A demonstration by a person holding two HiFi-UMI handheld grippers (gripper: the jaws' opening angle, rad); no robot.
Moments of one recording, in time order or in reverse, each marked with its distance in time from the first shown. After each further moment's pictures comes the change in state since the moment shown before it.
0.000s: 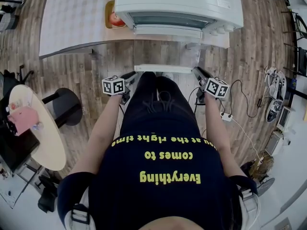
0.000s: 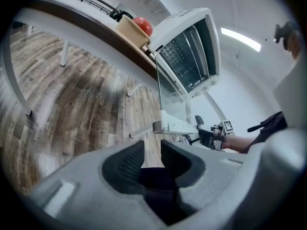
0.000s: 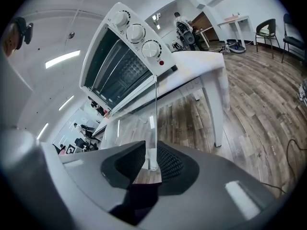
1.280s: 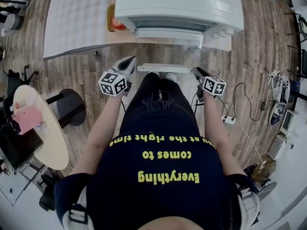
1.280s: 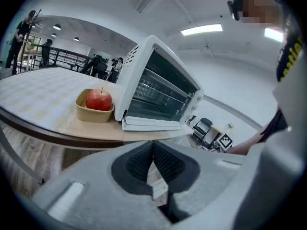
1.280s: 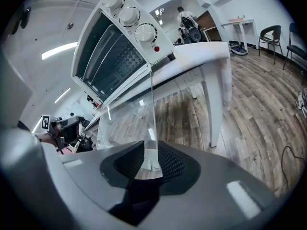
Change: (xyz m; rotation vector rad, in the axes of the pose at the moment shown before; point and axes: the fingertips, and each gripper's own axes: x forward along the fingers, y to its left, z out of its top) left arm -0.034 -0.078 0.138 0.421 -0.294 0.121; right arm 0.030 -0.025 -0.010 -0.044 0.057 -0.054
